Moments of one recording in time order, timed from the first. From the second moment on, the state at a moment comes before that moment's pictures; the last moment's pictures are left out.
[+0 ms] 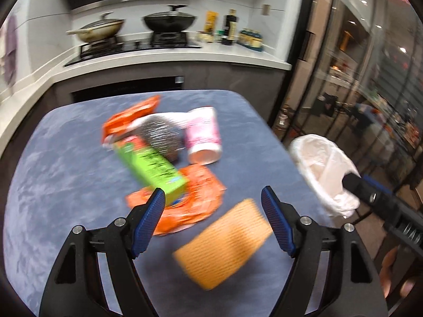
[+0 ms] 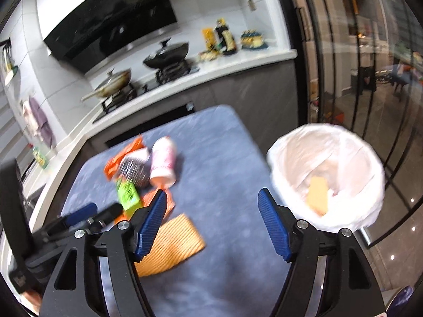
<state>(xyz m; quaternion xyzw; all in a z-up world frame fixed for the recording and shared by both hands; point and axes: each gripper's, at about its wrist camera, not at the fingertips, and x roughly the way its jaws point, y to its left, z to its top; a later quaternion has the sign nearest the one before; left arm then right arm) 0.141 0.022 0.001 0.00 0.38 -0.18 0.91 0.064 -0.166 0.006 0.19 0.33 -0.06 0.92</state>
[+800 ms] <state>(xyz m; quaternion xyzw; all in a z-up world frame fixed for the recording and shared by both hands) 0.130 0.139 -0.037 -0.04 0.41 -0.09 0.91 0.092 -0.081 -0.096 0.22 0.45 -0.02 0.86</state>
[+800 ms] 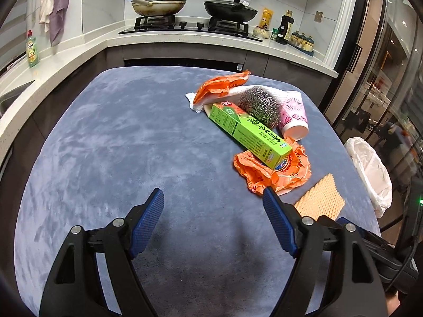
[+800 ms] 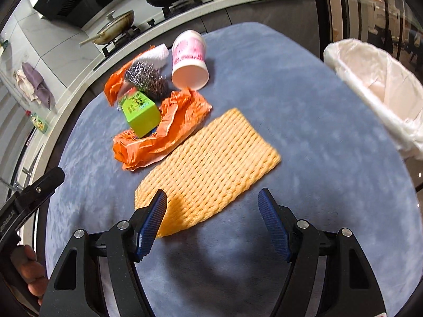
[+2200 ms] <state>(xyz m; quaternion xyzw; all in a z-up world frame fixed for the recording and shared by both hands) 0.213 0.084 -0.035 -0.08 0.42 -0.11 0.90 0.103 -0.142 -0.054 0.23 0.37 -0.08 0.90</state>
